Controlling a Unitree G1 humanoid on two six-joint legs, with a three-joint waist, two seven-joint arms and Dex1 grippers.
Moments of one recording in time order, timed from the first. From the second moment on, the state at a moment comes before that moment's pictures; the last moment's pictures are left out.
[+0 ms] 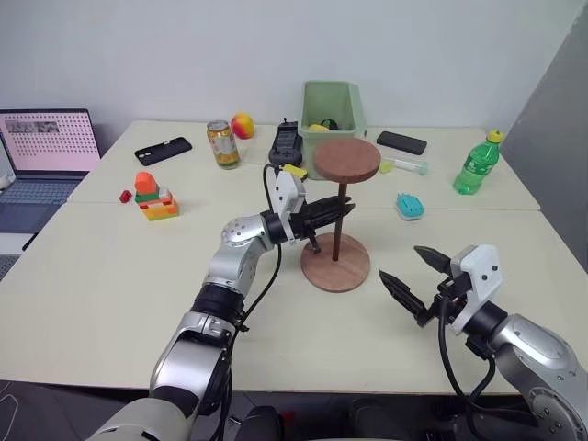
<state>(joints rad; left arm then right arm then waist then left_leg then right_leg) -0.70 0.21 -0.13 0.51 -0.37 -0.06 -1.05 0.15 -0.50 -0.13 -0.80 0.53 0.64 0.39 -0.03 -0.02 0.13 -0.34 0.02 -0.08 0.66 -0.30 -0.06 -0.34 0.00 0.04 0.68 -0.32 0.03</state>
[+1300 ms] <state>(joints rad) -0.69 0.32 -0.15 0.33 -0.41 0.14 -1.10 0.09 -0.50 -0.10 -0.76 0.52 0.64 0.39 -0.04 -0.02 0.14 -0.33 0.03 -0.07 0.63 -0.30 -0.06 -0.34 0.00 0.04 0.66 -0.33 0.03</state>
